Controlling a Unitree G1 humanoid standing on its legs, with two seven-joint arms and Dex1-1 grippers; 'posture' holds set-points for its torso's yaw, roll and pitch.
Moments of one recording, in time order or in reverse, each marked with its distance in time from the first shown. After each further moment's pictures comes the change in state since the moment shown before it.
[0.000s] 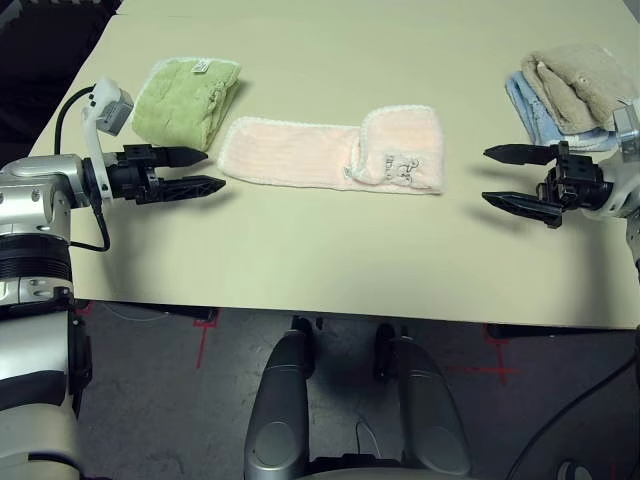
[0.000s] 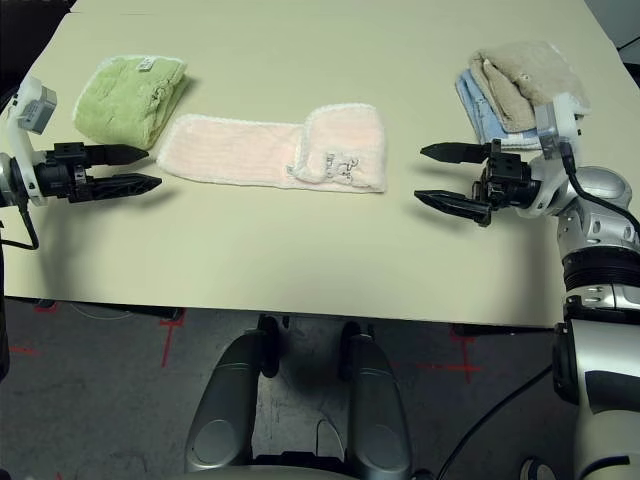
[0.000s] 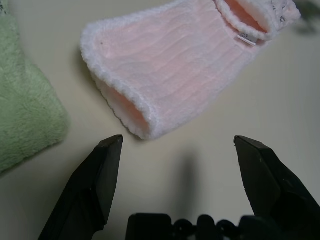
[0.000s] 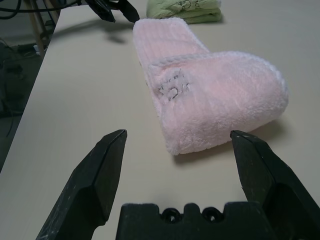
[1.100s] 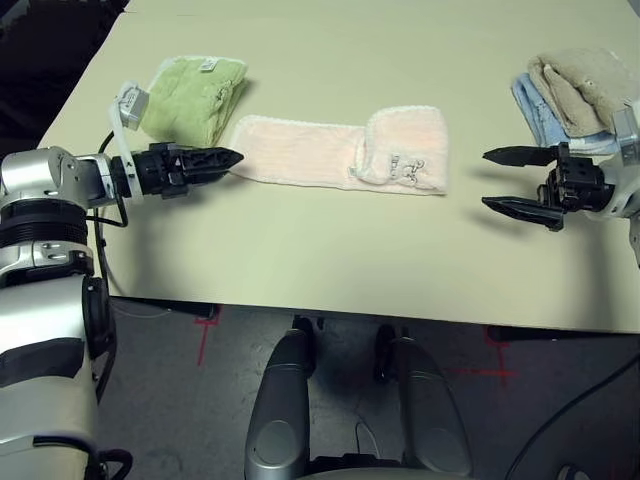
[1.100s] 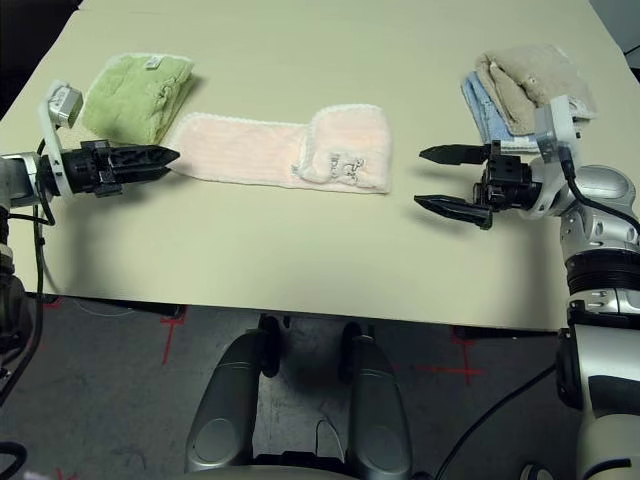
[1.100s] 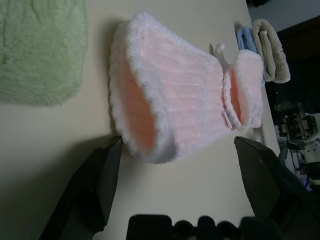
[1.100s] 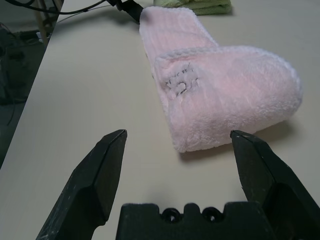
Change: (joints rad) left arm -0.191 -0.106 0.119 0.153 -0.138 0.674 0.259; right arm 0.017 -0.002 0.005 -0.031 -0.032 -0.012 0.000
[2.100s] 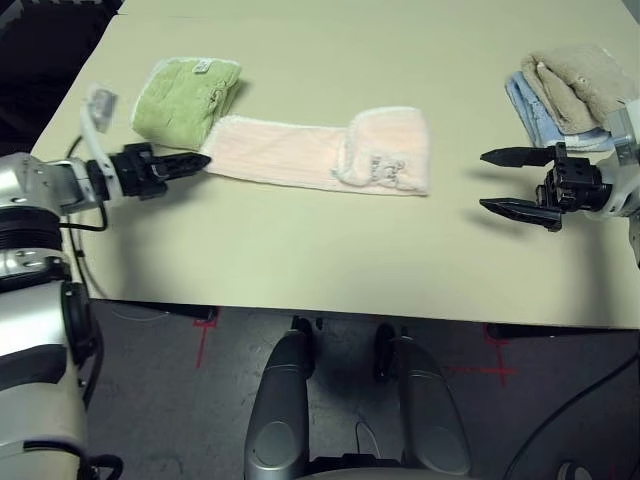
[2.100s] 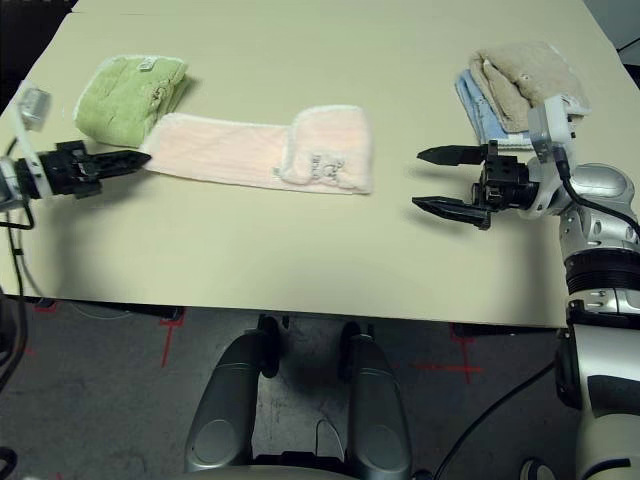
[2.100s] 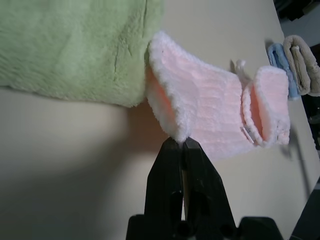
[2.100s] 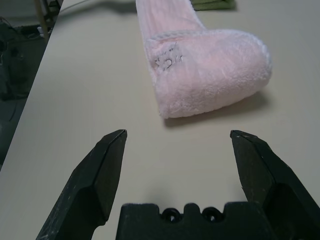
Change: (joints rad) left arm 0.035 0.152 -0.015 0.002 -0.013 -0.100 0.022; right arm -0.001 0.004 -0.001 -0.016 -0.022 0.013 -0.001
